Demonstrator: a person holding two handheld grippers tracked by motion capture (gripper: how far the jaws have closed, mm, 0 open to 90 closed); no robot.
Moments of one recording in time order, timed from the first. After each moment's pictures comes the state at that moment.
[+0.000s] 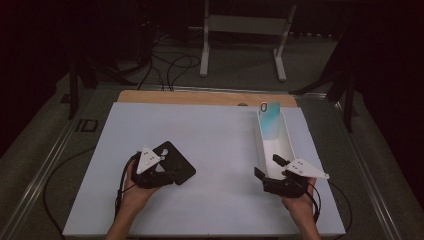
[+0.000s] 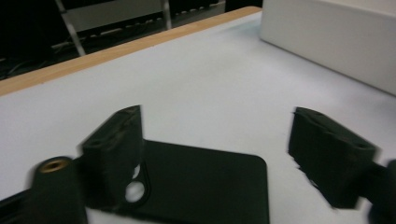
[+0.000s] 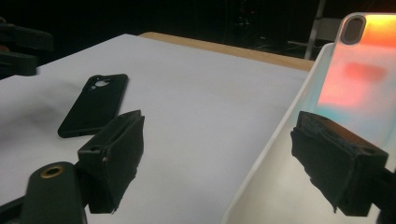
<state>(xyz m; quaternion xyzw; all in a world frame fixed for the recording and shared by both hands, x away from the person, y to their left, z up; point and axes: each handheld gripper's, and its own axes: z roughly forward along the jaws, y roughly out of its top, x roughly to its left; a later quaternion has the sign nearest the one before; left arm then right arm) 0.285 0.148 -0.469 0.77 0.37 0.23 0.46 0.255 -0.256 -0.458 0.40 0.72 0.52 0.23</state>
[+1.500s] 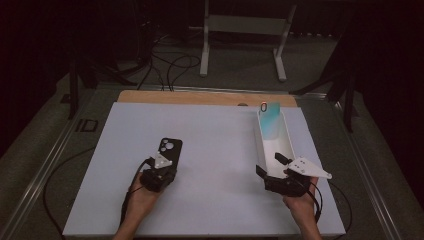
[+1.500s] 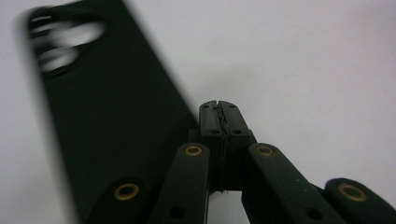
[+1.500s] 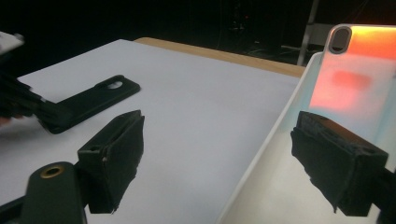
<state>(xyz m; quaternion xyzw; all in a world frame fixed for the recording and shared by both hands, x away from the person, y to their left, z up) 0.288 0.155 -0.507 0.82 0.46 0.19 0.30 0.254 -0.258 -0.452 0.40 0.71 0.52 0.25</state>
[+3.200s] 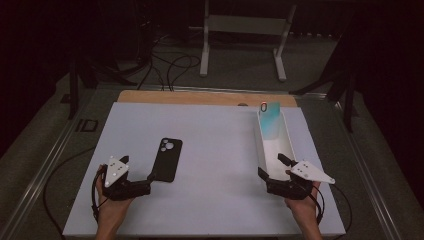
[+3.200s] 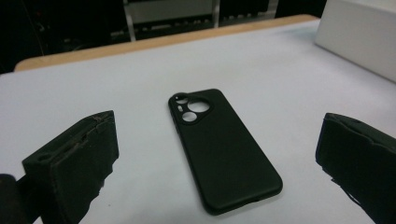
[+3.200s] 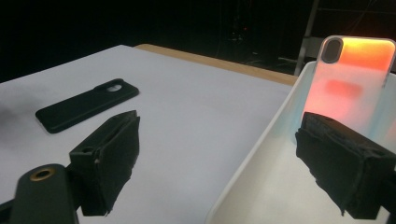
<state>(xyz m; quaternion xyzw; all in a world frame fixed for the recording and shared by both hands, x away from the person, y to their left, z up) 0.247 0.207 -0.468 0.72 0.46 0.27 0.45 0.249 -0.264 -0.456 0.39 0.71 0.53 0.26</state>
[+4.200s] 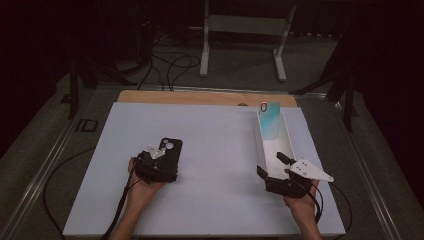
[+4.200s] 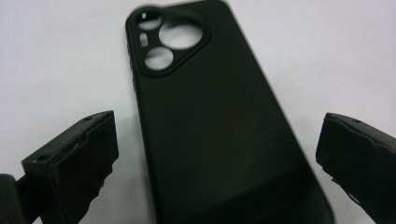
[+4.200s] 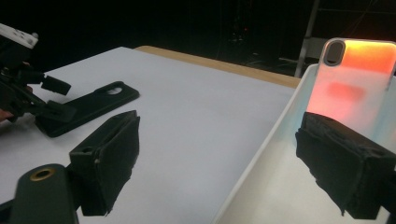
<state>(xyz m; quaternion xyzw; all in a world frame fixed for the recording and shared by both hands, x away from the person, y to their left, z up) 0.316 0.150 -0.521 0.78 0.51 0.20 0.29 0.252 -0.261 -0.455 0.39 0.71 0.53 0.26</state>
